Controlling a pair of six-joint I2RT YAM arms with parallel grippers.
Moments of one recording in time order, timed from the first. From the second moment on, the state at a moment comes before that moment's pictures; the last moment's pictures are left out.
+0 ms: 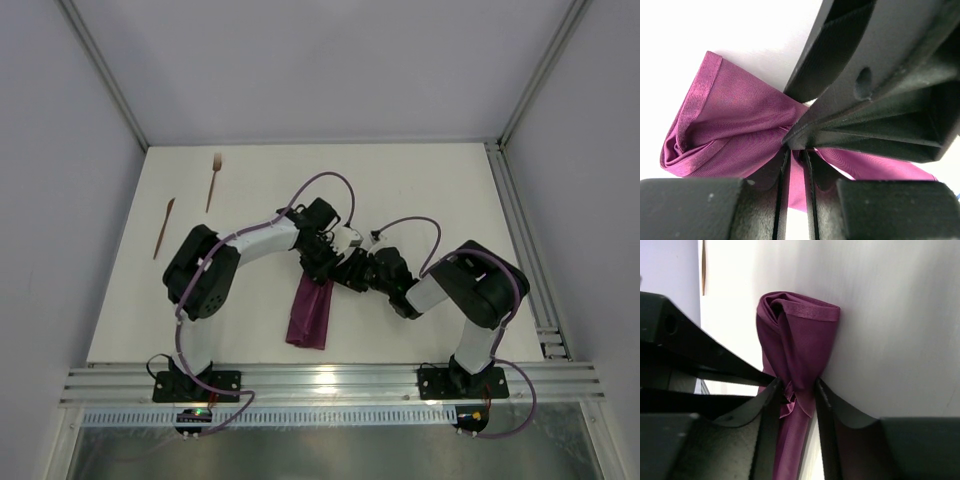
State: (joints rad) left arm -0.72 1.97 1.37 -0.68 0.37 0.30; right arm 0.64 1.79 0.43 0.95 -0.22 1.01
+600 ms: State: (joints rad) left arm -0.75 1.94 1.37 -0.70 0.40 0.31; right arm 0.67 1.81 0.42 0.95 -0.19 1.03
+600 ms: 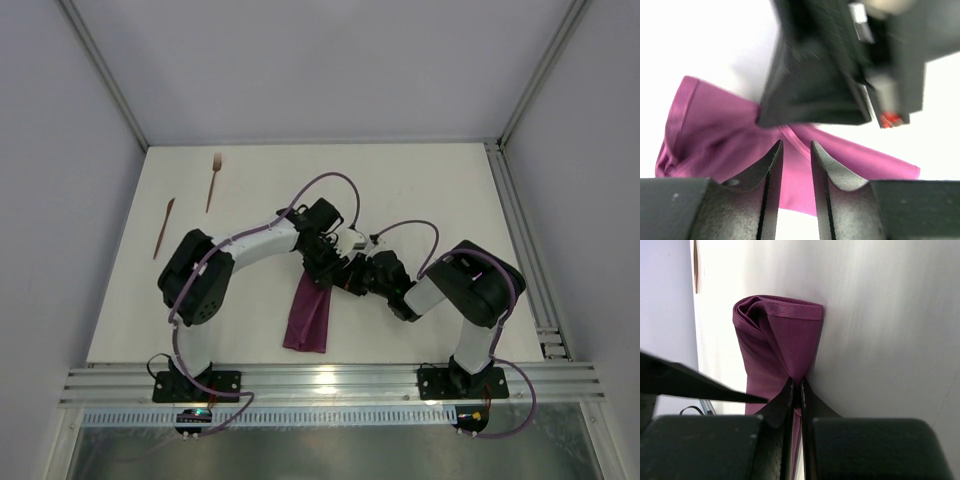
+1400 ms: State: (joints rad) left arm -0.98 1.67 1.16 -0.89 0.20 0.40; right arm 0.65 1.79 0.37 1.01 -0.06 1.08
